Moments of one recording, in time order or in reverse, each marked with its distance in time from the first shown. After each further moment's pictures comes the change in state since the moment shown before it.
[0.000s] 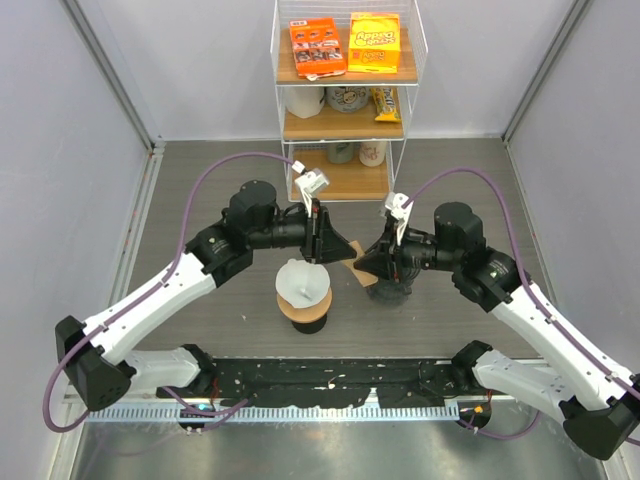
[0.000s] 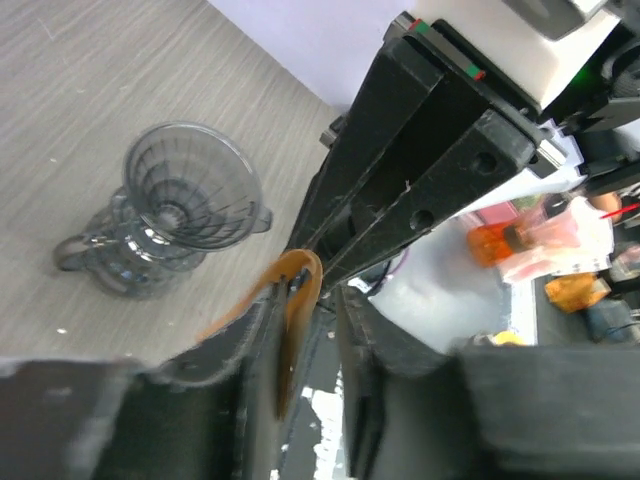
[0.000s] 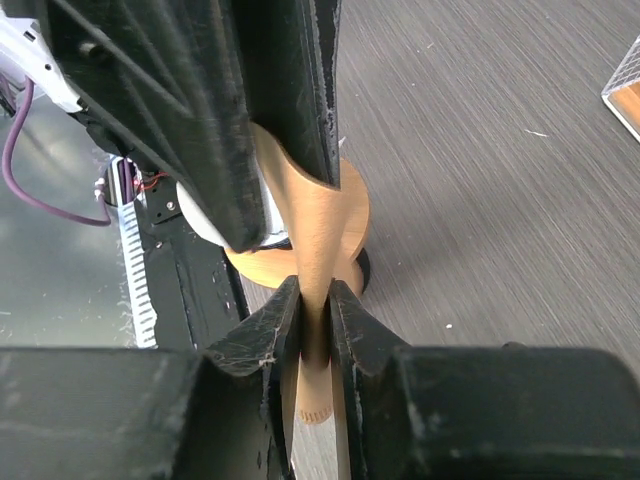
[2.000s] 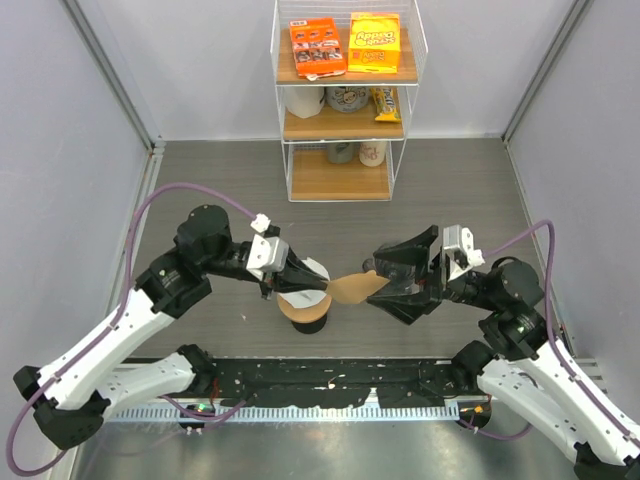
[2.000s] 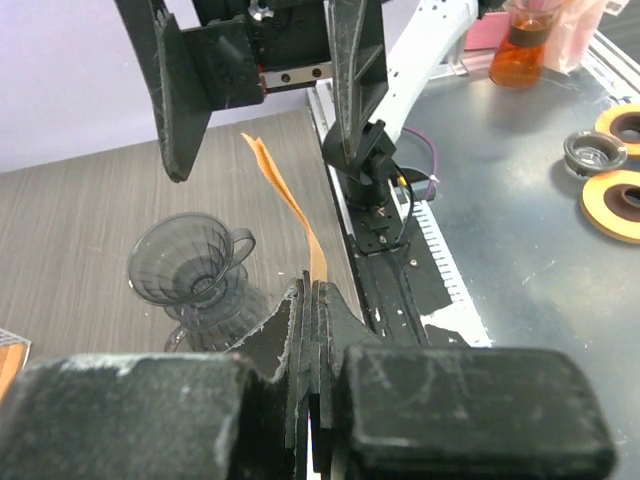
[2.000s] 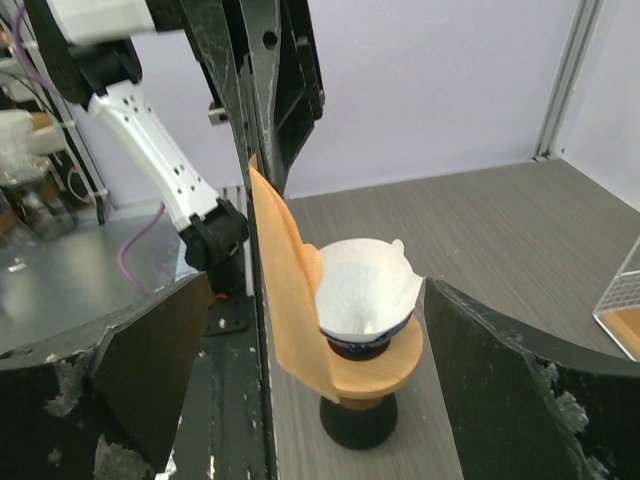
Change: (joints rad) left arm -0.003 -0.301 -0.093 -0.093 0.321 0.733; right arm 0.005 -0.399 -0.316 0.558 -0.084 0.259
